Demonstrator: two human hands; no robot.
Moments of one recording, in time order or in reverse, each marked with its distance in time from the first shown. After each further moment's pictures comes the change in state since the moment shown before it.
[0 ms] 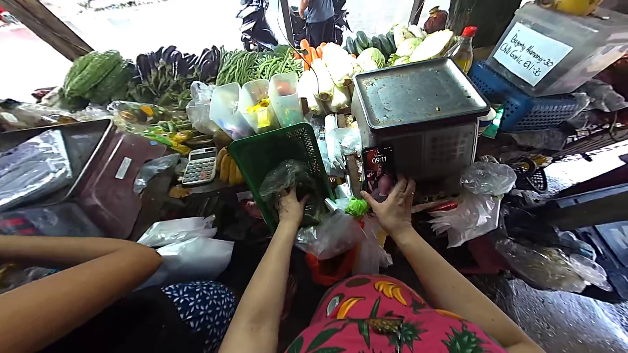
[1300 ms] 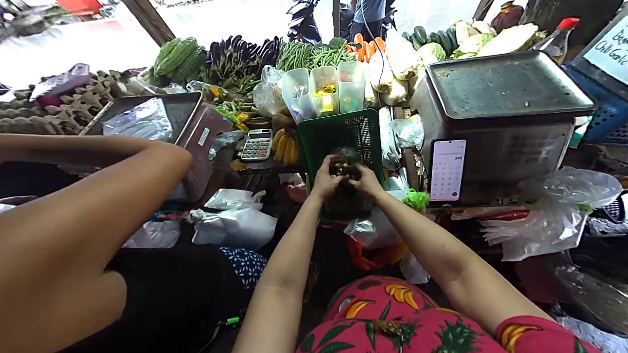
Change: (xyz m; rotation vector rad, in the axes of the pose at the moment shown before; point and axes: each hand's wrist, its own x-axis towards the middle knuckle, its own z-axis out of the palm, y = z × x) left_hand 0.022 -0.044 -0.055 -0.765 -0.070 0.307; right_hand 0.005 -0.119 0.163 0.431 -0.719 -0.227
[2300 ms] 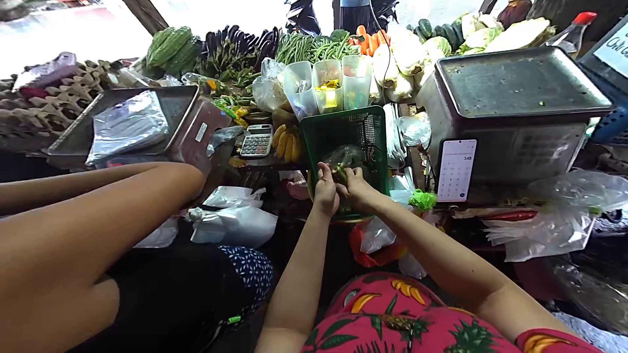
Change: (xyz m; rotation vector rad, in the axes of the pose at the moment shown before) left_hand -0.045 0.058 0.013 -0.664 0.292 -0.353; right_hand -0.035 -0.080 0.002 -0.190 -0.281 0.098
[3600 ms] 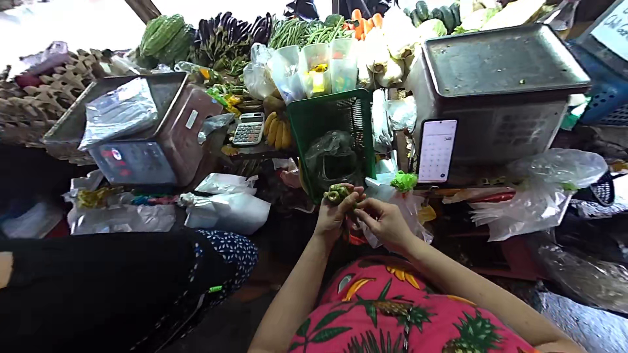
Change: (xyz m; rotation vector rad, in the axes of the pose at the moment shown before) left_hand -0.100 -0.050 0.014 -0.185 -0.285 0.076; right_hand -0.147 0.075 0.014 0.259 0.287 -0.319
